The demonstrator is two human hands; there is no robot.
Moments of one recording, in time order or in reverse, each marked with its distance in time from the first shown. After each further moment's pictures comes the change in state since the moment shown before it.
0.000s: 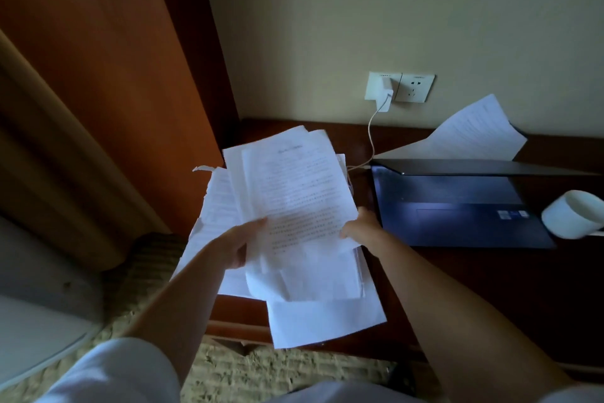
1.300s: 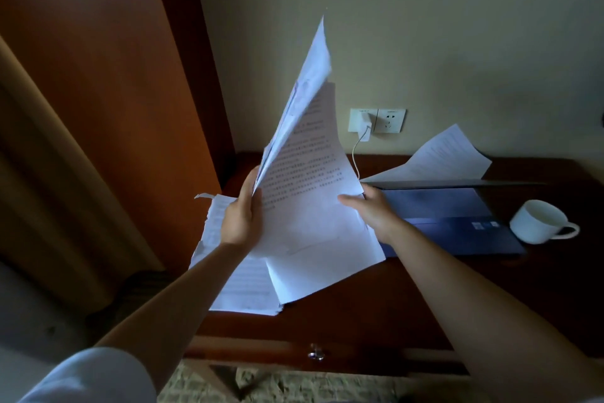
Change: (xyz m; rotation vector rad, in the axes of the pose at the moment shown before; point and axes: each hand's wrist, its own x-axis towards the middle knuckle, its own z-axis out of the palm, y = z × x) left_hand -0.076 0.034 0.056 0.729 0.581 1.179; right_hand -0.069 -0.038 -0.049 0.429 0.073 -0.391
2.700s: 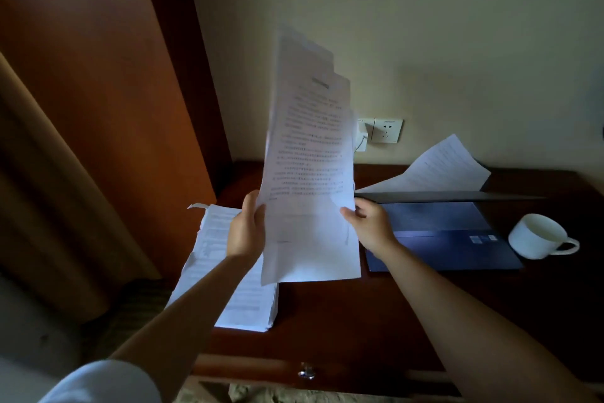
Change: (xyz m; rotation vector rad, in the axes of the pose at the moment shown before) left_hand 0.010 -0.011 0.037 -0.032 -0.017 -0.152; right_hand 0.009 0.018 -0.005 -0.135 0.172 -0.169
